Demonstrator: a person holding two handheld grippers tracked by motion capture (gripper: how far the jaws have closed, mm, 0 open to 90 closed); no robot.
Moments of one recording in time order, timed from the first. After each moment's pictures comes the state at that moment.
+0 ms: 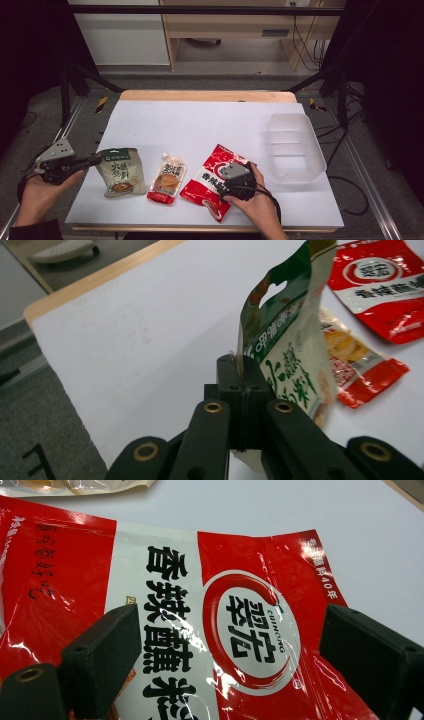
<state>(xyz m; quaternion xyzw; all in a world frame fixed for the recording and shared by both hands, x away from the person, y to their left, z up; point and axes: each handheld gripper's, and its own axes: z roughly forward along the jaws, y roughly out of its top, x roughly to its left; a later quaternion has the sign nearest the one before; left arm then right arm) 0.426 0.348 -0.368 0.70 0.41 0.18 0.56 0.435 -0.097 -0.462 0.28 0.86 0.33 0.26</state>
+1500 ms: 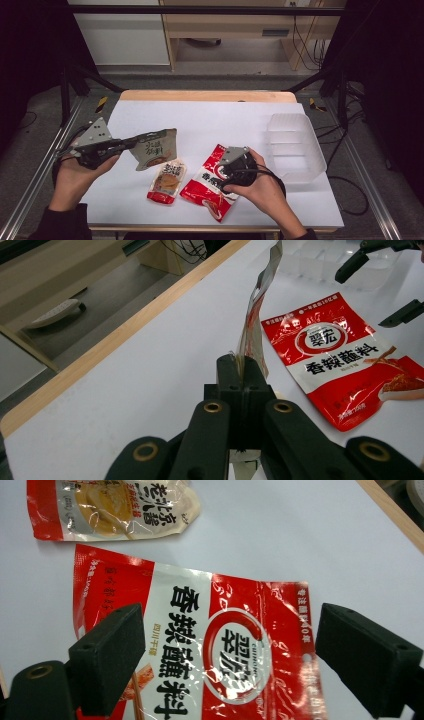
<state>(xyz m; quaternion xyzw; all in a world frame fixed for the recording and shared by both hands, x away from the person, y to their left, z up) 0.437 0.240 -0.312 0.71 0.34 0.19 0.59 0.447 -0.094 -0.388 0.22 0.90 0.31 0.20</state>
